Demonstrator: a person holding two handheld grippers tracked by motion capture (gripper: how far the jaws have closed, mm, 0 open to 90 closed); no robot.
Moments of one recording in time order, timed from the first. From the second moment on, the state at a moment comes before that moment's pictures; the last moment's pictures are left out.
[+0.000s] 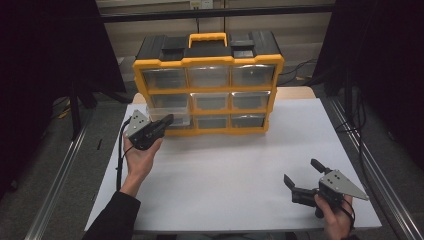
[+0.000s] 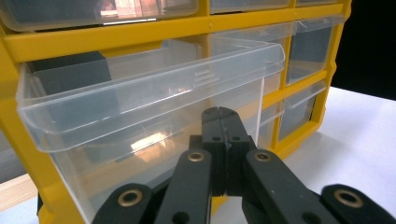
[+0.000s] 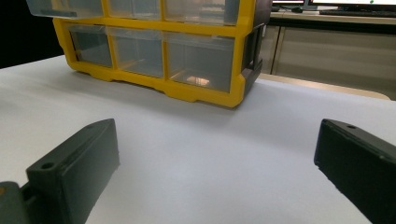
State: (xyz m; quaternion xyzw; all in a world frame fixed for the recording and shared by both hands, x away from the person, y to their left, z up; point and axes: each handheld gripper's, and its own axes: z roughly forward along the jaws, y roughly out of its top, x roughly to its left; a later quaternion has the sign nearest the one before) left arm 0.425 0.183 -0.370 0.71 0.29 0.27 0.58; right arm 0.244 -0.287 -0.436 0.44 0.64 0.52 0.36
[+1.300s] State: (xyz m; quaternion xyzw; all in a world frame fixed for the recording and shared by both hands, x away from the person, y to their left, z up) left arm 0.442 0.178 -0.367 0.71 0.30 0.27 0.57; right arm 0.244 -0.287 -0.436 0.44 0.64 0.52 0.35
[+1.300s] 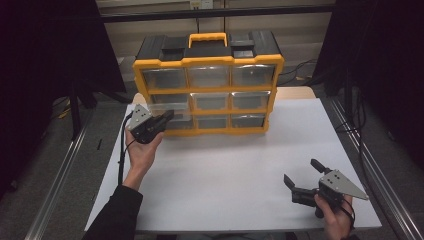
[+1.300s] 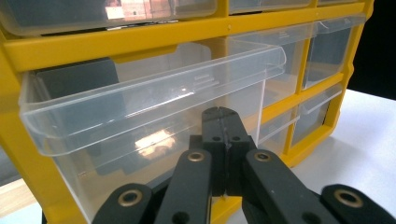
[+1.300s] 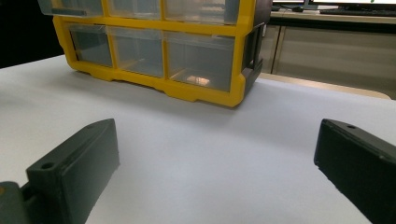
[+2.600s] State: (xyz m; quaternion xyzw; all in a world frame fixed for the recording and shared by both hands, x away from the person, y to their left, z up) left arm 0.460 0.175 -0.366 0.71 0.31 0.28 0.57; right arm 0.244 -0.287 -0.436 0.44 0.64 0.52 0.35
